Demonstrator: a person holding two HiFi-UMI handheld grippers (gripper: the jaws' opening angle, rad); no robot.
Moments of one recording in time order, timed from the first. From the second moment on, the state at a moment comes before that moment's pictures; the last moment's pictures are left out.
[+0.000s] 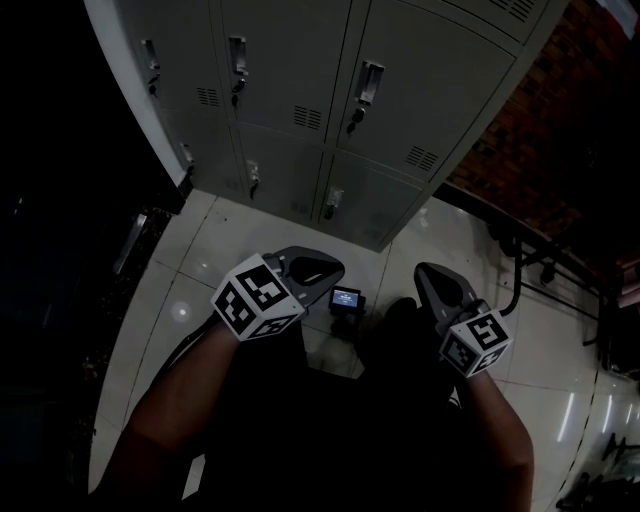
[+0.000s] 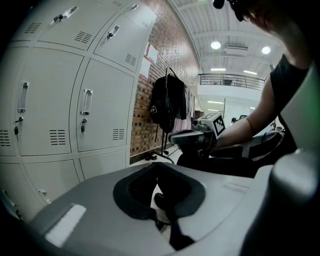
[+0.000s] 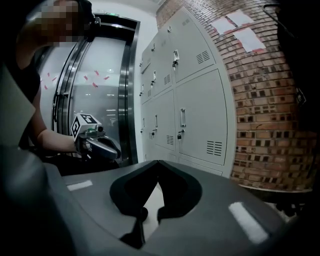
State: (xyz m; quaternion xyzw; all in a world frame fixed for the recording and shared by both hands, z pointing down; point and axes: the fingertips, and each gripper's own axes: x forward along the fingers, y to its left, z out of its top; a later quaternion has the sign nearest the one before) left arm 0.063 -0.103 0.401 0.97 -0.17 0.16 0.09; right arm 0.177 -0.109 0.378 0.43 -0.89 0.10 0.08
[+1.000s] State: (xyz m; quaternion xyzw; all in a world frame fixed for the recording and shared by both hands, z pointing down) left arm 0.061 -0.102 0.401 0.97 -0.17 0.17 0.09; right arm 0.170 -0.102 0.378 0.40 -0.91 0.10 0.07
